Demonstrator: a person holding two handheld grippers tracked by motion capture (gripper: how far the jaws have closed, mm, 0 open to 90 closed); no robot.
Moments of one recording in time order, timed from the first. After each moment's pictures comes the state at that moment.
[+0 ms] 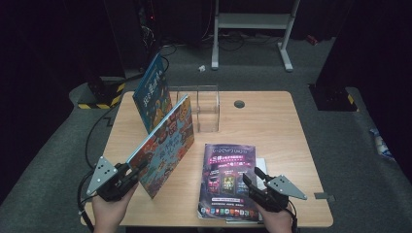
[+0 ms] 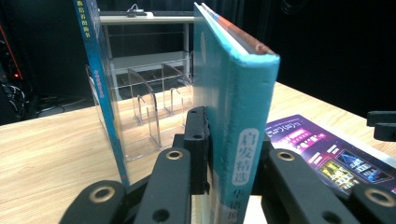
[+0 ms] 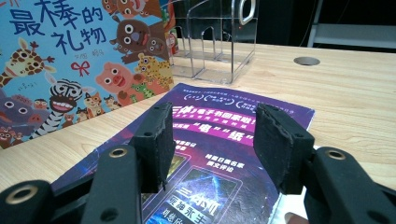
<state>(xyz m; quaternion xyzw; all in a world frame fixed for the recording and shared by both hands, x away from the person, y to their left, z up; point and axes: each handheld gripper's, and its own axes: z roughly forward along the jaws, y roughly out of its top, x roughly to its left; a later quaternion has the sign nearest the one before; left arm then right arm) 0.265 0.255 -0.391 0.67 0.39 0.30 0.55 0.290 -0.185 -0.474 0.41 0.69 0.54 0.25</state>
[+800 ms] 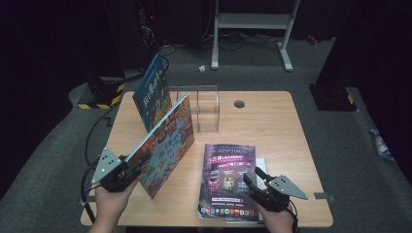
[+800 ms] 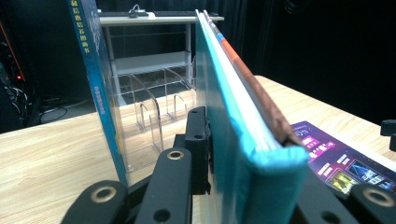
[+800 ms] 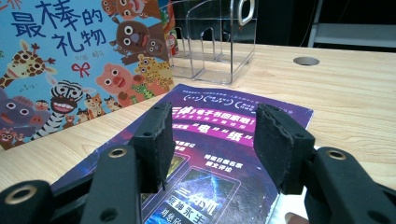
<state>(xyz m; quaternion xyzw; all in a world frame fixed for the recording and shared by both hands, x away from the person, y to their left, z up) 0.284 0.250 -0.381 0.67 0.40 0.30 0.54 0.290 -0.187 -0.474 0.41 0.69 0.54 0.25</state>
